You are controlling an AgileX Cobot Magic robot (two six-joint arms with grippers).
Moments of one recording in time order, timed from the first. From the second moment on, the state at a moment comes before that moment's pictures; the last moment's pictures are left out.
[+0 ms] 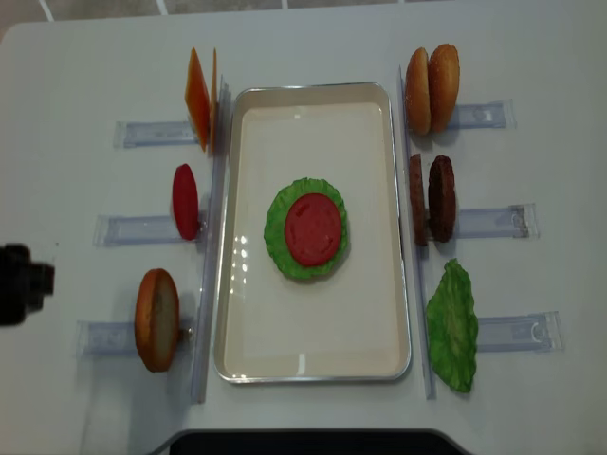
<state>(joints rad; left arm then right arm) -0.04 0.87 -0.67 0.21 1.11 -0.17 -0.08 -0.01 -0.51 0.07 1.14 -0.06</state>
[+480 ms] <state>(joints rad) -0.04 0.31 -0.47 0.13 1.10 -0.10 -0.08 -0.01 -0.51 0.07 1.14 -0.06</state>
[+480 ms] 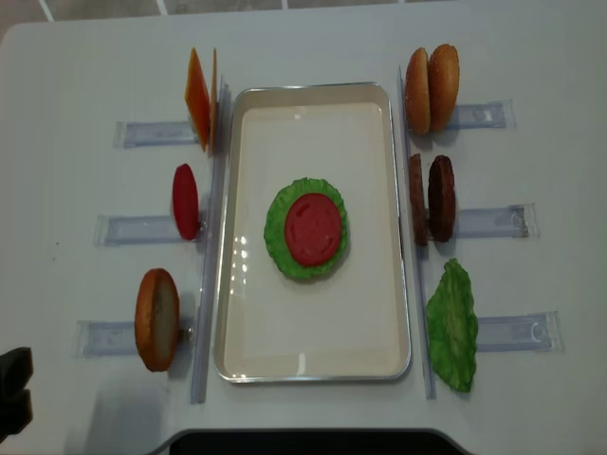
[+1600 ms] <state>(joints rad) -0.04 -0.02 -0.47 0.03 1.11 0.02 -0.08 -0.01 -0.51 0.07 1.14 -0.06</state>
